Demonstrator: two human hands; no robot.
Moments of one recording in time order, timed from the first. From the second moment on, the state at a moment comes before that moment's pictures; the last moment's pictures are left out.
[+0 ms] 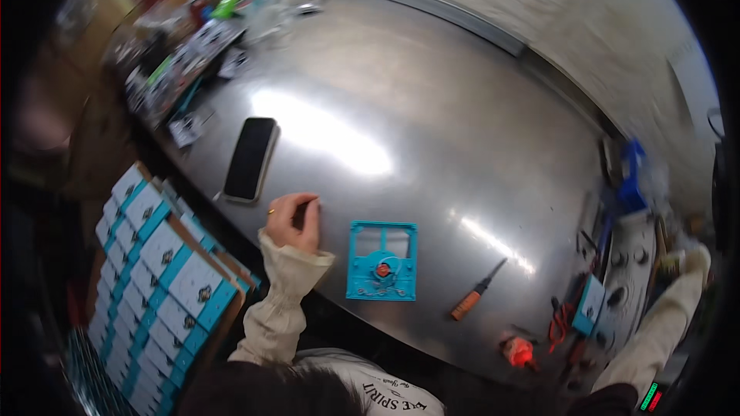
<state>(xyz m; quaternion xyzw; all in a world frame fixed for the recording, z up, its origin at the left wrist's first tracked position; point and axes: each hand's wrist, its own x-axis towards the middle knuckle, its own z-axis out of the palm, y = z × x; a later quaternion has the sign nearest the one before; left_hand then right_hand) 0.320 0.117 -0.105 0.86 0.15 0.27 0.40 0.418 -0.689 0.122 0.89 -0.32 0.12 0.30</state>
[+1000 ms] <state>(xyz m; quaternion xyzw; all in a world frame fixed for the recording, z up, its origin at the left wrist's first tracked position) 0.324 0.124 -0.112 0.86 0.14 0.27 0.41 0.436 -0.748 0.105 0.88 -0.40 0.21 0.16</state>
